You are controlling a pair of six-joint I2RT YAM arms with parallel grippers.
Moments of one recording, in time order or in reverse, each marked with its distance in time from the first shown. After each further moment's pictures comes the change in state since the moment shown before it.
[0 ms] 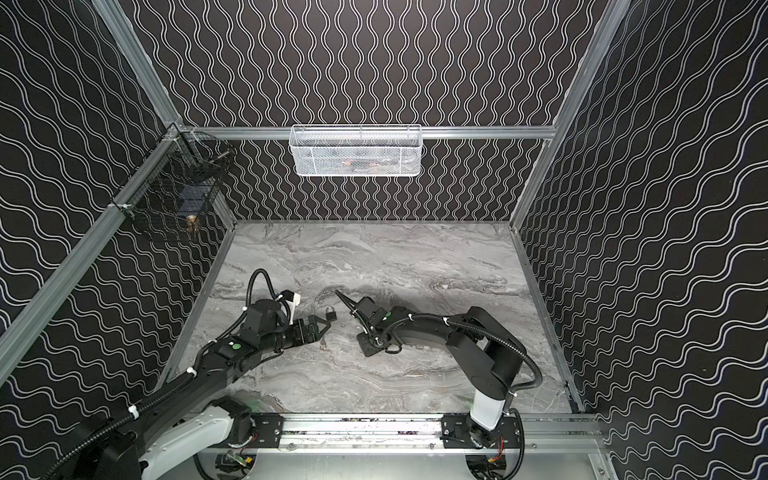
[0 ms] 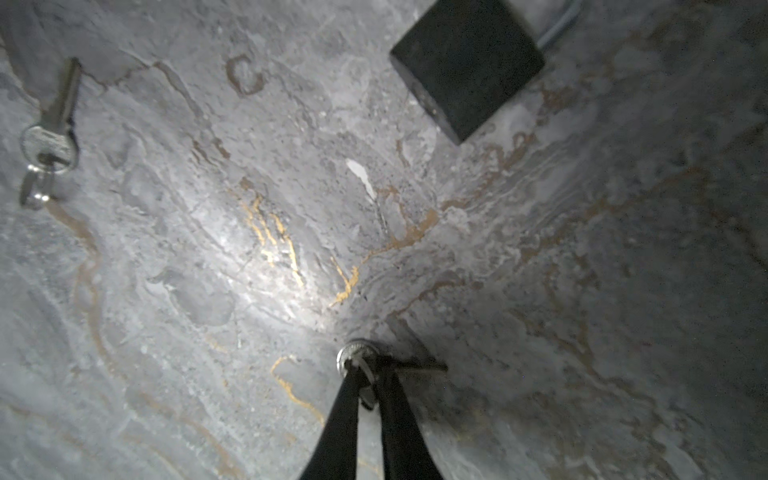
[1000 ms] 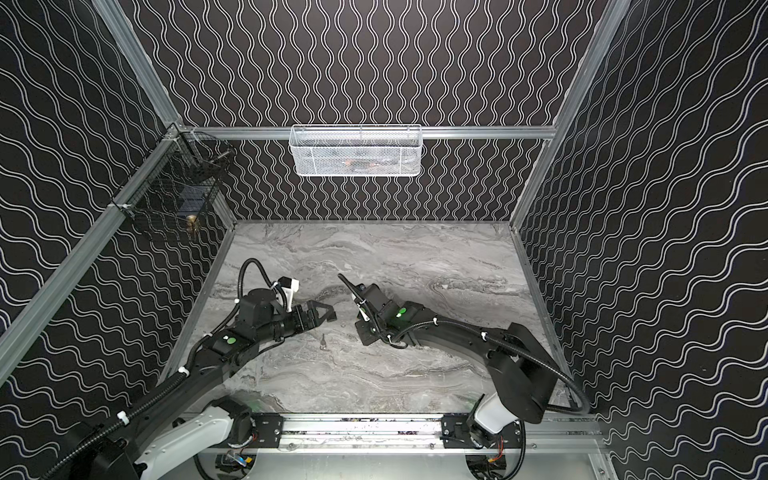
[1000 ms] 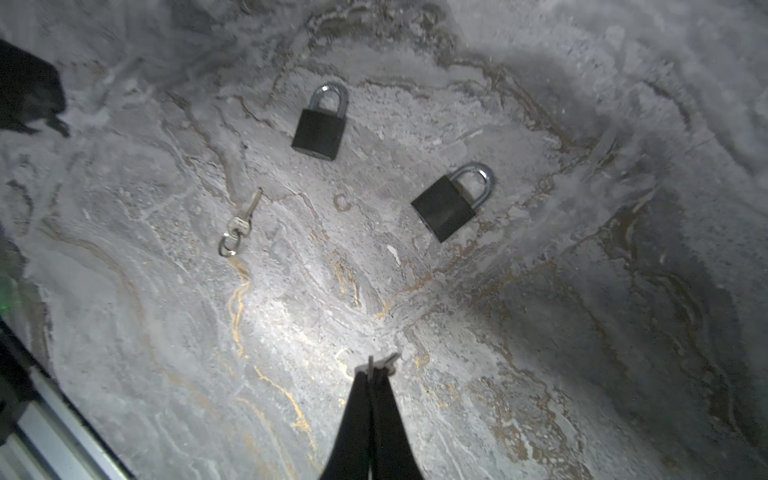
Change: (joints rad) left arm 0.000 -0.026 0.117 0.028 0.064 -0.127; right arm 0.000 -0.227 0.019 0.015 0.010 -0.051
